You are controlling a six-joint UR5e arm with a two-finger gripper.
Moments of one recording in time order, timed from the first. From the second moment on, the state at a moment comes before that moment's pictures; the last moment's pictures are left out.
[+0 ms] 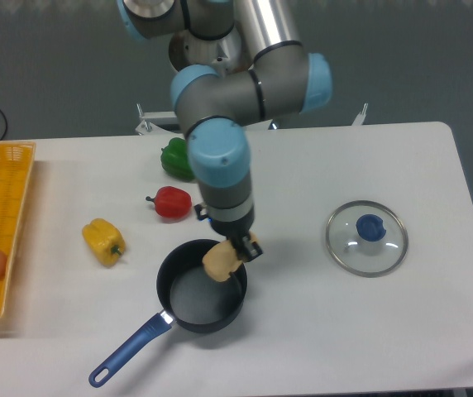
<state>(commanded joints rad) 2.29 -1.95 -1.55 -1.17 1.62 1.20</state>
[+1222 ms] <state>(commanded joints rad) 2.24 -2.06 -1.52 -1.07 1.63 1.14</state>
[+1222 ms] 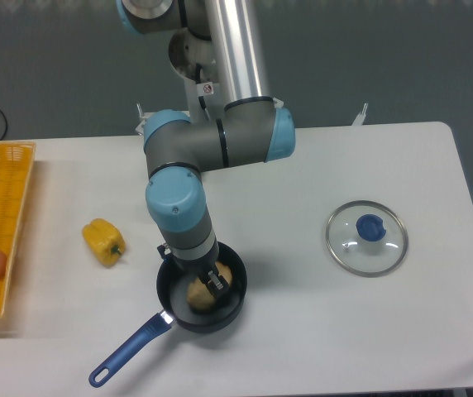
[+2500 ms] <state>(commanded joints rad) 2.46 -1.96 -1.53 -1.18 1.66 1.58</state>
